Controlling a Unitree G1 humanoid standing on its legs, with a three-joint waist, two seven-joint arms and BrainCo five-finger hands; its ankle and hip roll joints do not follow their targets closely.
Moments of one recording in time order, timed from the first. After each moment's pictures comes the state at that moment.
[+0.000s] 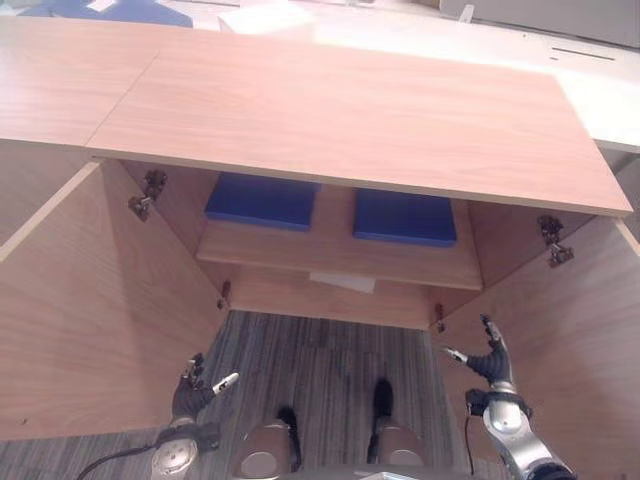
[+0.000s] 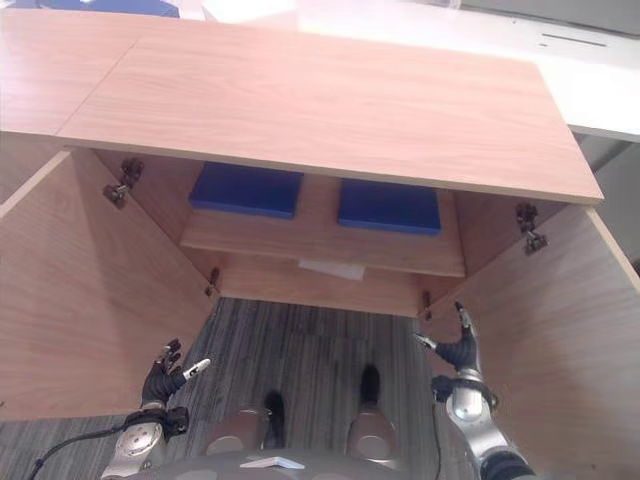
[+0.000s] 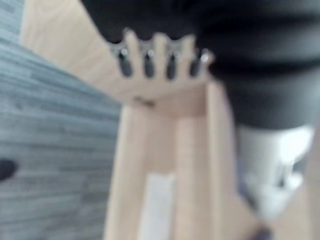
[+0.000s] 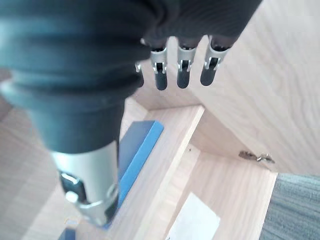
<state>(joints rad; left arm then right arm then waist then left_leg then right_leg) 0.12 0.31 -0.28 0.89 -0.48 -0.52 -0.04 0.04 -0.37 0.30 0.75 0.15 -0.43 -0.39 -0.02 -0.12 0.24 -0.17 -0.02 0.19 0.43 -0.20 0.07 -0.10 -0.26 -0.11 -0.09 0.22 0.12</state>
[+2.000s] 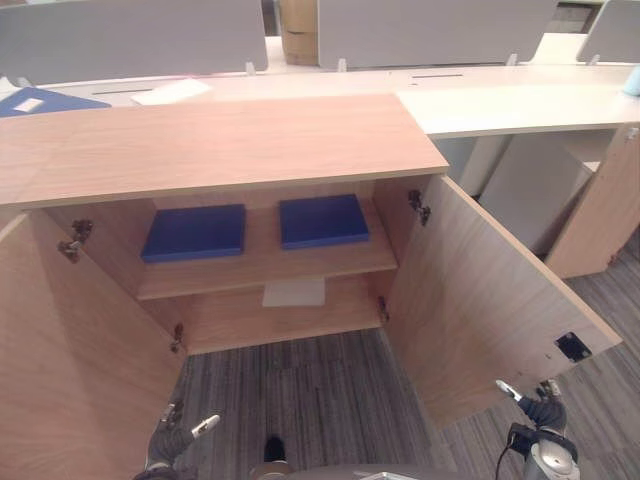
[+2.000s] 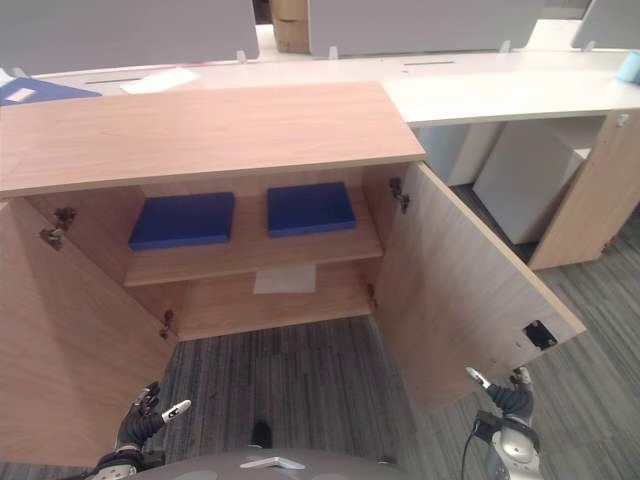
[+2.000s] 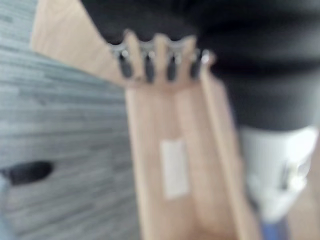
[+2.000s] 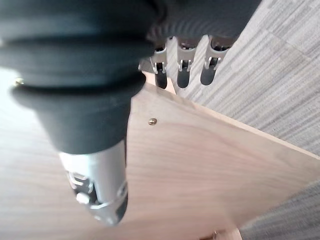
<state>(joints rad) 0.26 0.36 -0.17 0.85 -0.42 -0.42 -0.10 0.16 -0.40 0.16 0.78 0.59 -0.37 -0.10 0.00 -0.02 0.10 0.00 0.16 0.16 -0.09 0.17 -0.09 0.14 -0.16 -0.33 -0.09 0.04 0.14</state>
